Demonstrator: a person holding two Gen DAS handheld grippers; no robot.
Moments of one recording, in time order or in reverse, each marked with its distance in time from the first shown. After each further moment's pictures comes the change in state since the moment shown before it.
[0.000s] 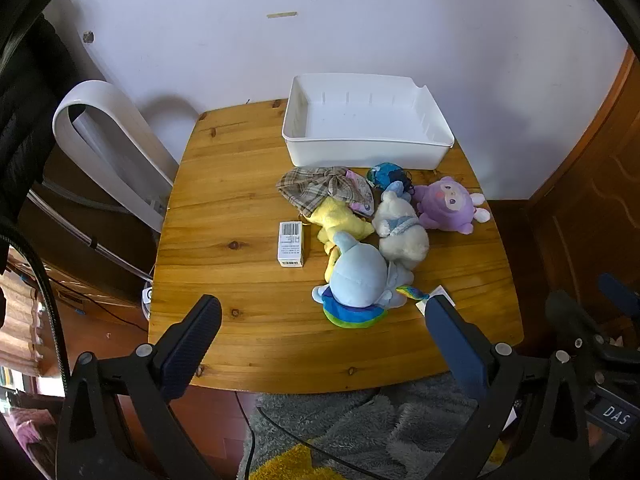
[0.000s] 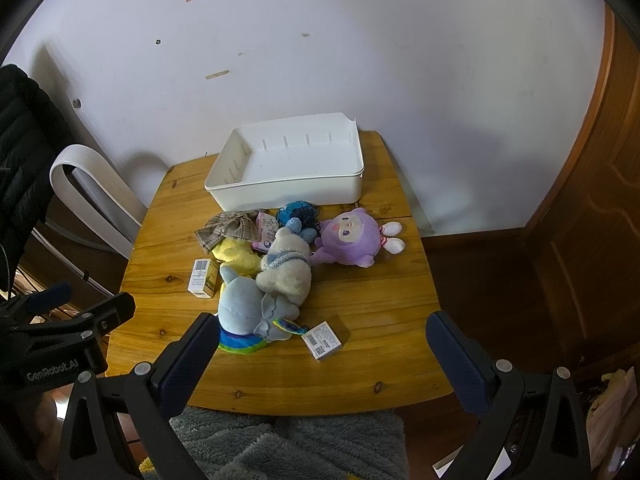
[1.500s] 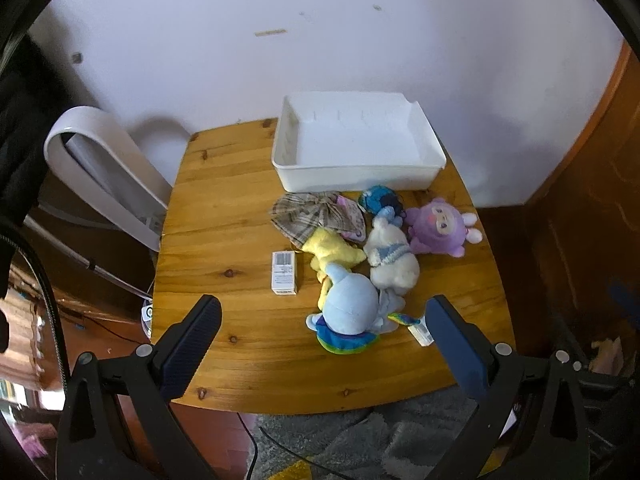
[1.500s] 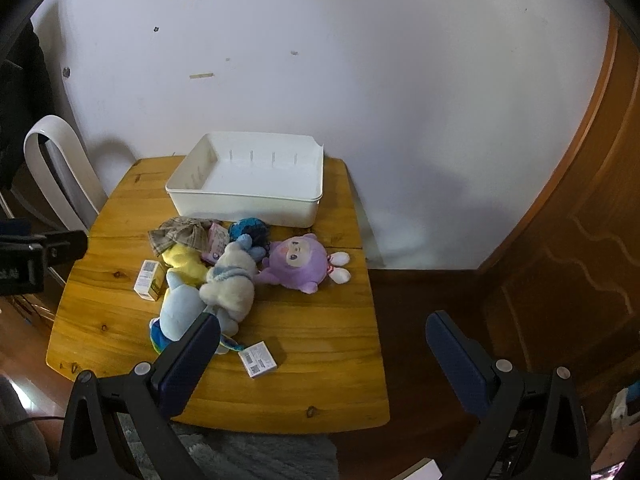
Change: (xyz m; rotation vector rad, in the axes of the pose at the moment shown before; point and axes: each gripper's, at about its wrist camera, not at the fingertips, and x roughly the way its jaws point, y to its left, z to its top) left arm 0.002 -0.008 0.039 -0.117 -0.009 0.092; right arm -0.003 -0.009 0.009 -0.113 -0.074 -0.193
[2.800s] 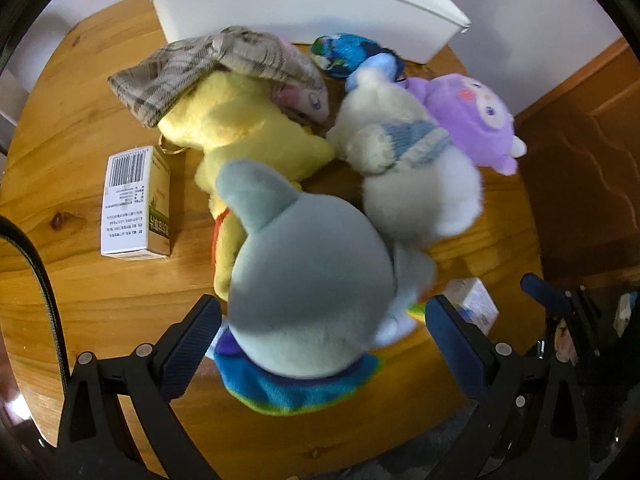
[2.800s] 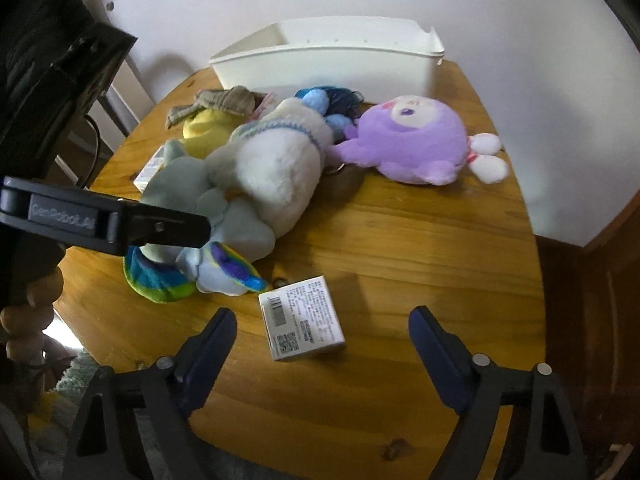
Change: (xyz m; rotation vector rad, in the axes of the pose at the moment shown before) left arm 0.230 -0.017 -0.043 -0.171 0.271 -0.199; right arm 0.189 0.039 -0.093 -0.046 0.183 0.306
